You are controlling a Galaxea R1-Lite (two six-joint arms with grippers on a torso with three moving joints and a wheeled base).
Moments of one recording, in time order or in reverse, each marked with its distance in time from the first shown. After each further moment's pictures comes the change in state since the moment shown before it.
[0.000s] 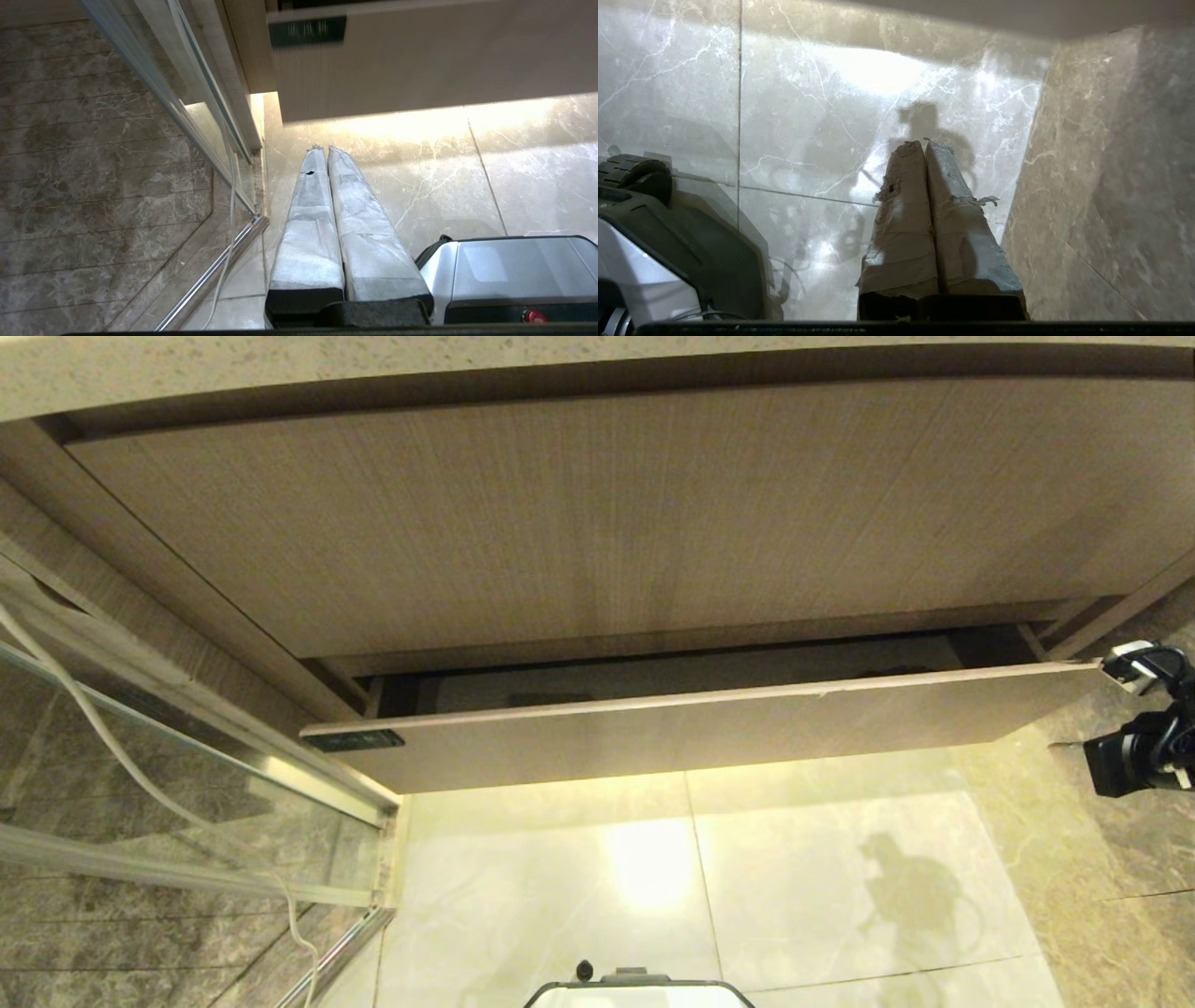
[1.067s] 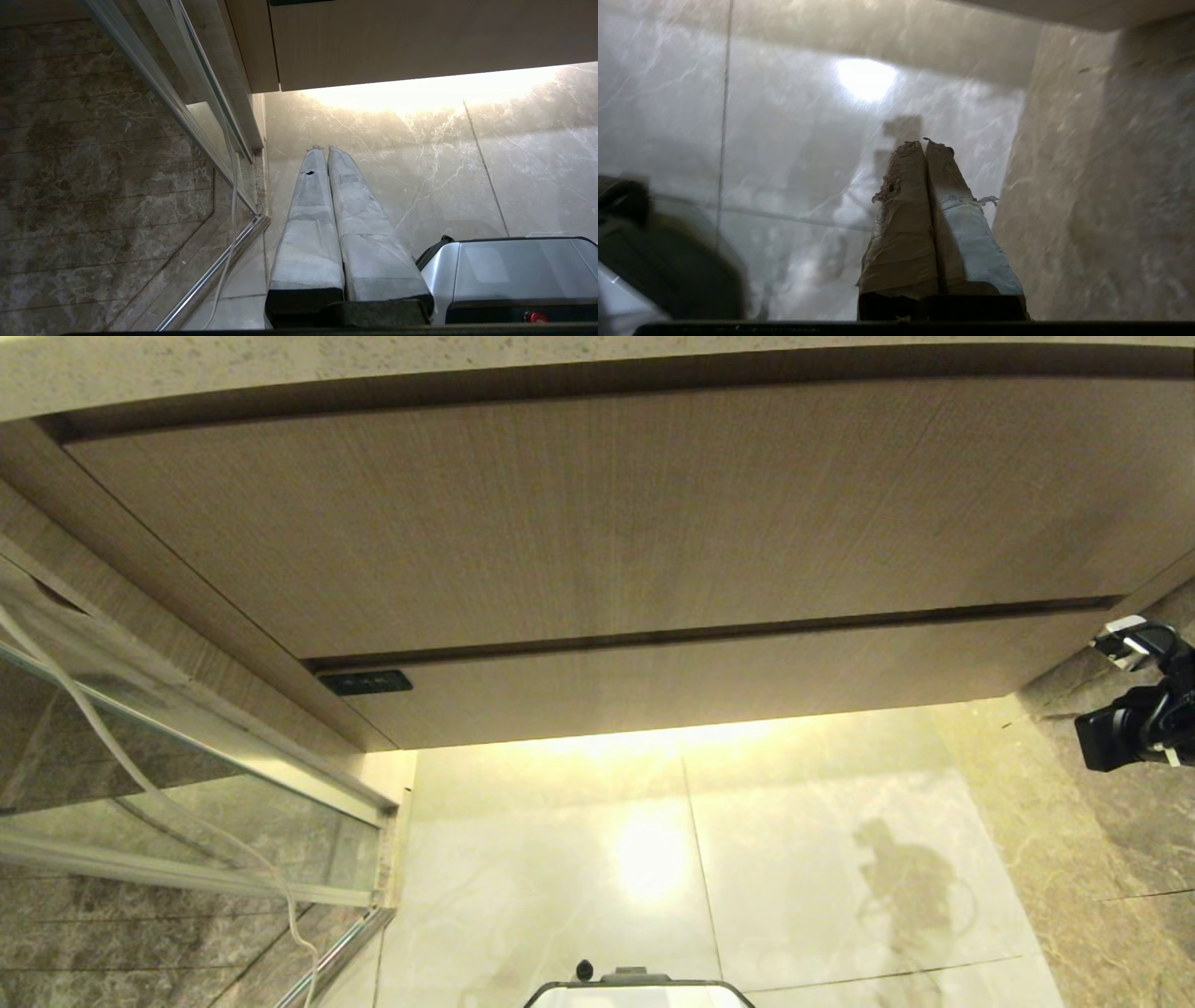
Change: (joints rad) left arm 0.000 0.000 0.000 0.000 0.000 0.000; right arm 0.029 0.015 -0.066 -0.013 -0.005 -0.009
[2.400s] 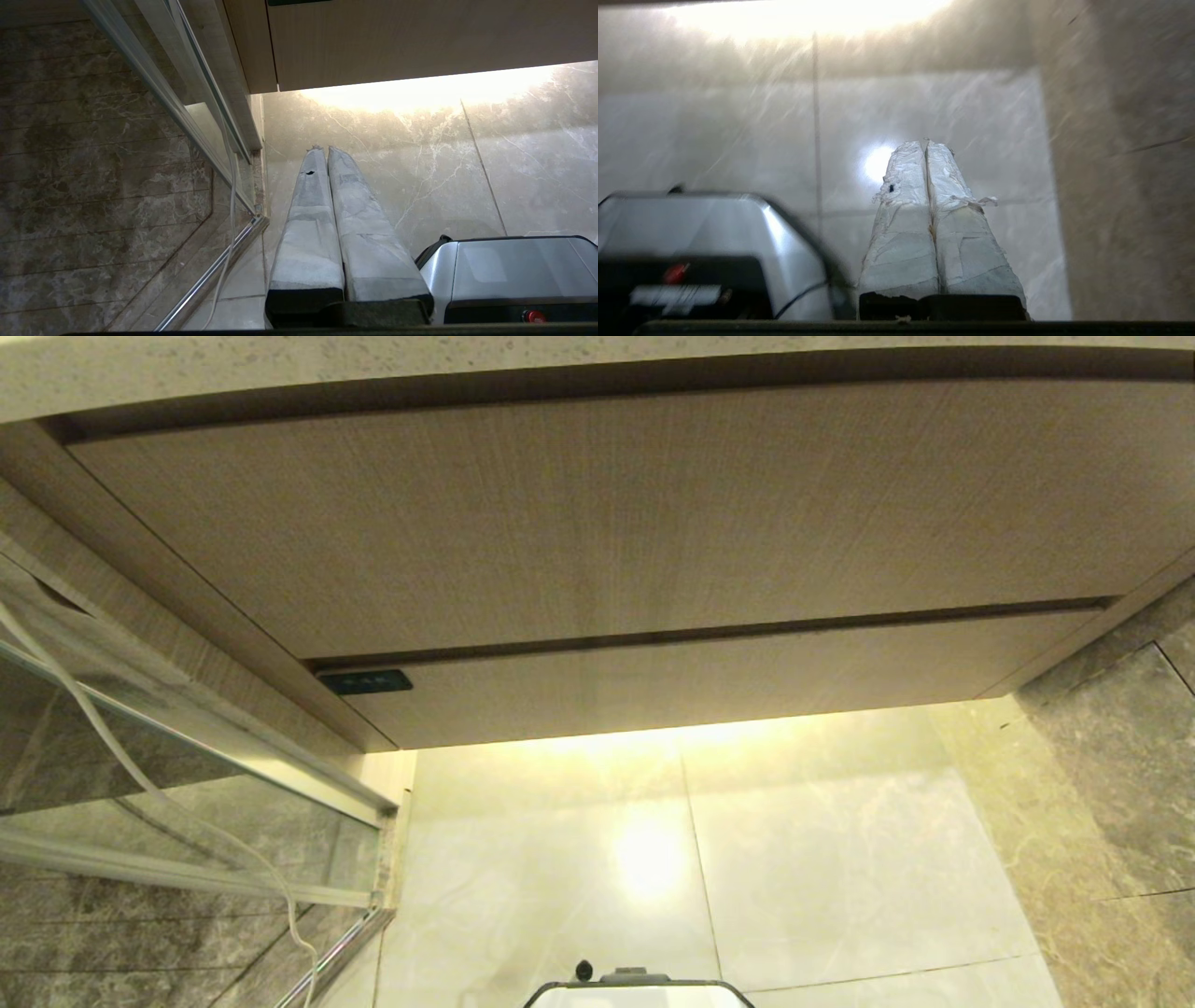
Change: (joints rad) left arm 0.000 0.000 0.000 0.000 0.000 0.000; right arm 0.347 -1.481 0.933 0.160 -0.350 0.448
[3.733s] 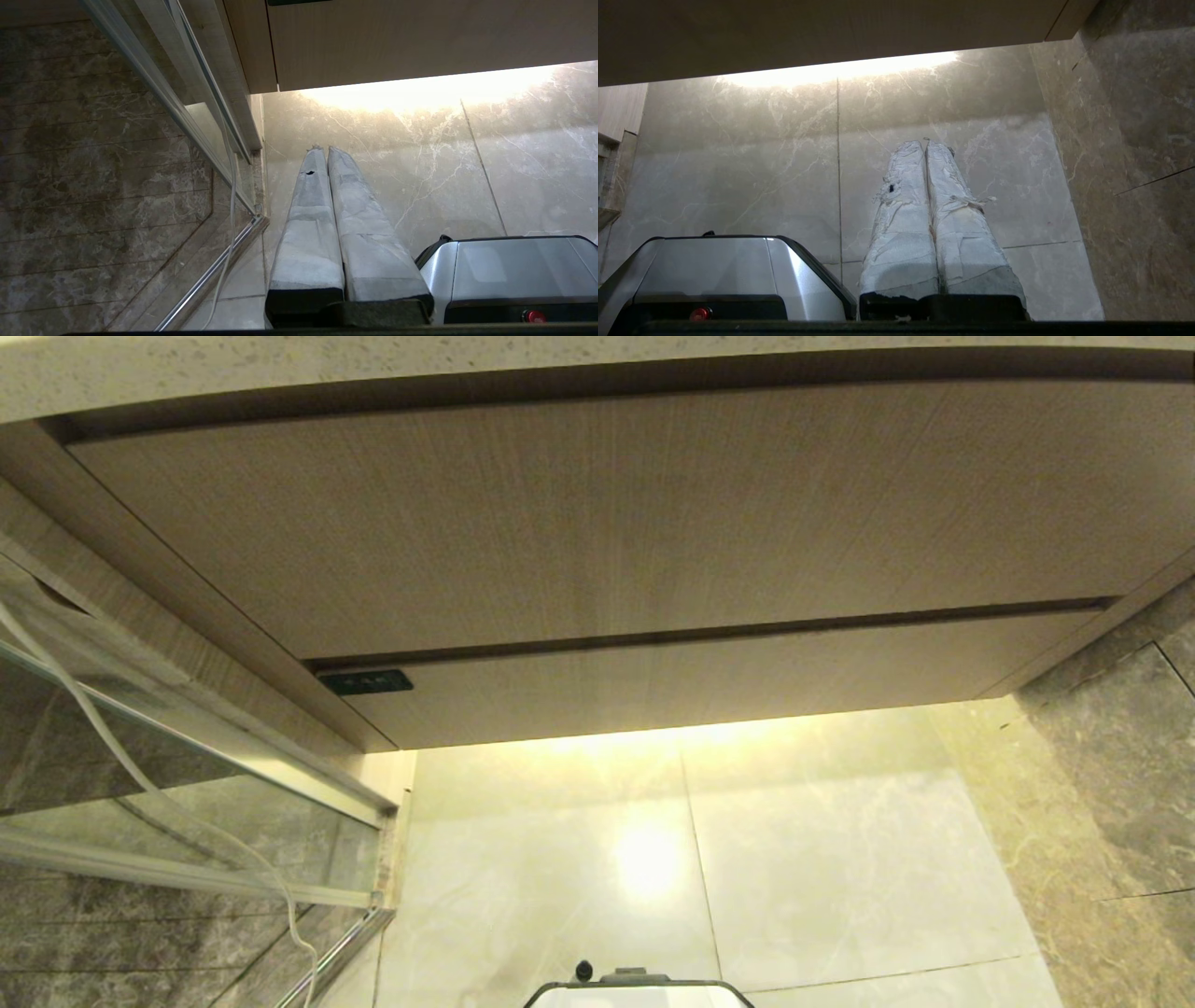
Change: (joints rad) left arm 0.000 0.000 0.000 0.000 0.000 0.000; right arm 0.100 -0.310 0.020 0.091 -0.074 0.089
